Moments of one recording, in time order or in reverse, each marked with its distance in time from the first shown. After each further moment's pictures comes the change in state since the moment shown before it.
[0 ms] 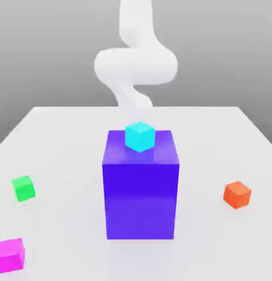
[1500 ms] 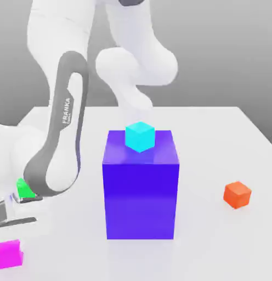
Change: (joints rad) arm -0.192 1.116 -0.301 0.005 0.294 0.334 -0.965
